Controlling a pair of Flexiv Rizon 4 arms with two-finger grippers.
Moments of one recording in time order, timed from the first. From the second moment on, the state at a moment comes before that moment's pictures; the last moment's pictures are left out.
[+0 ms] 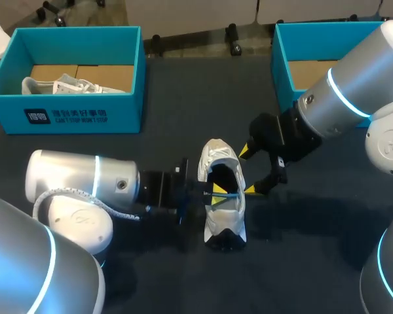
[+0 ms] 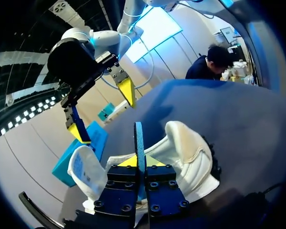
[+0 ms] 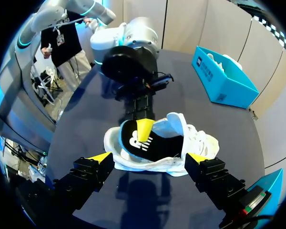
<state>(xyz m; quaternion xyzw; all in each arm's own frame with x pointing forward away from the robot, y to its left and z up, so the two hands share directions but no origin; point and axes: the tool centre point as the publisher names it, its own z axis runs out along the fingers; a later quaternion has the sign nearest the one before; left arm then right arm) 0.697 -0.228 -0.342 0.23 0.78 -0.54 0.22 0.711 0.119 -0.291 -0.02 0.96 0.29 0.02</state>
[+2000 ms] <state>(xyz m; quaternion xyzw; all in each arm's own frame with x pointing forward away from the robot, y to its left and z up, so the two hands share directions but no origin) 0.702 -0.239 -0.338 0.25 0.78 -0.54 0.22 0.711 0.119 -0.291 -0.02 0.96 0.29 0.02</state>
